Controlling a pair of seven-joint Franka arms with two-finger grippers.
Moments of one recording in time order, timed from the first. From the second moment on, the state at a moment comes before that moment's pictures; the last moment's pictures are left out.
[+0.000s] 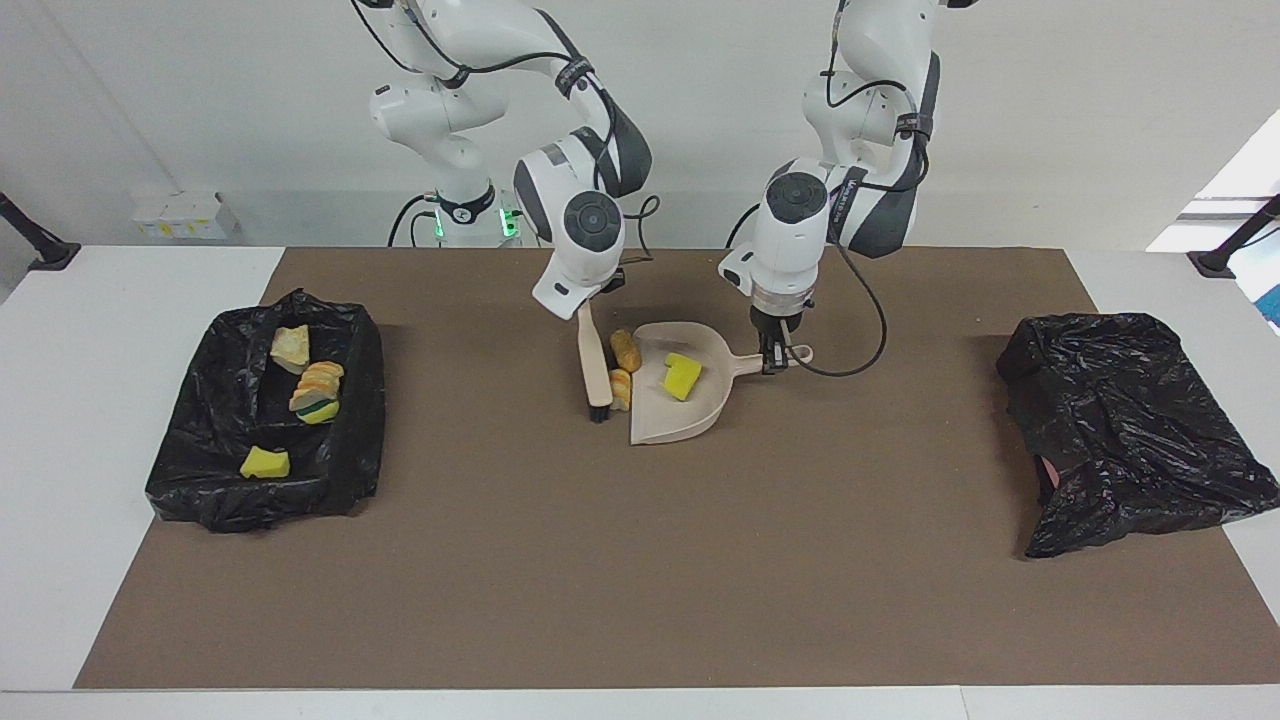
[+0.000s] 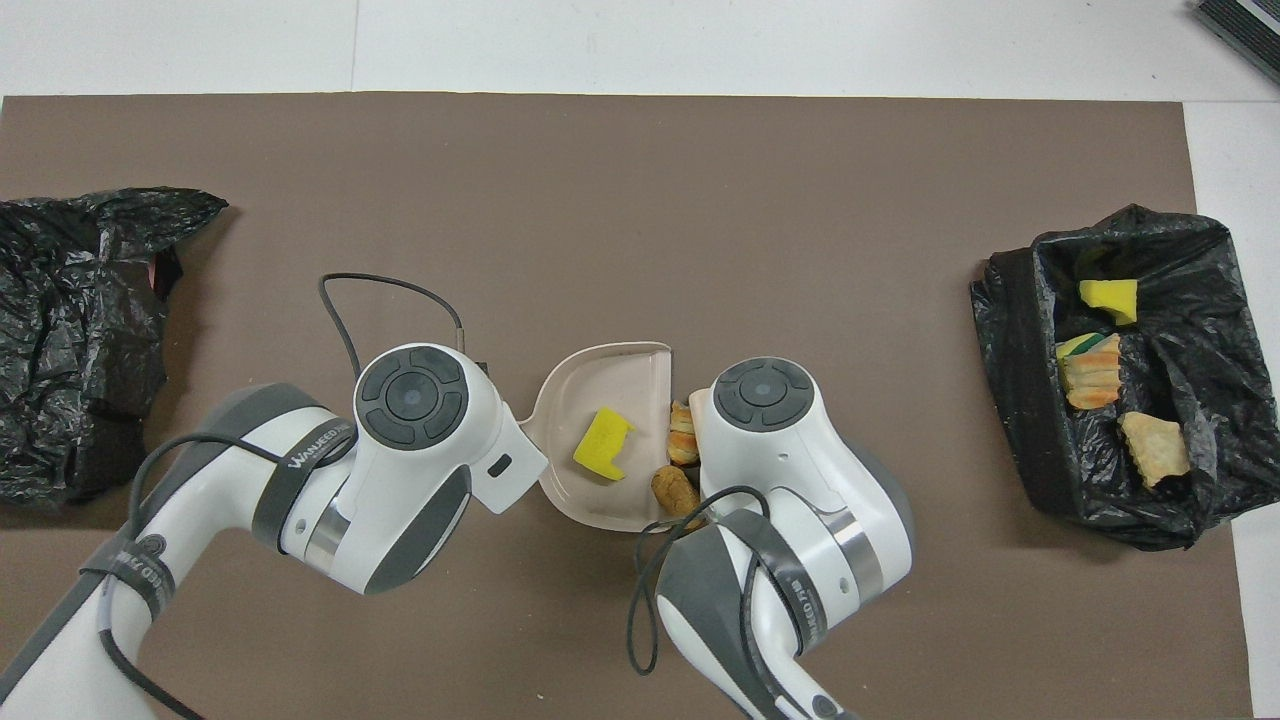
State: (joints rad) left arm -0.49 0.09 -0.05 -2.12 0.08 2.17 1.04; right arm 0.43 0.13 0.16 -2.05 0.22 1.75 0.39
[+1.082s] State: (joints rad) left arm -0.36 0.10 -0.04 -2.11 0.01 2.23 1.22; right arm 0.42 0.05 0.14 -1.95 0.29 1.79 0.43
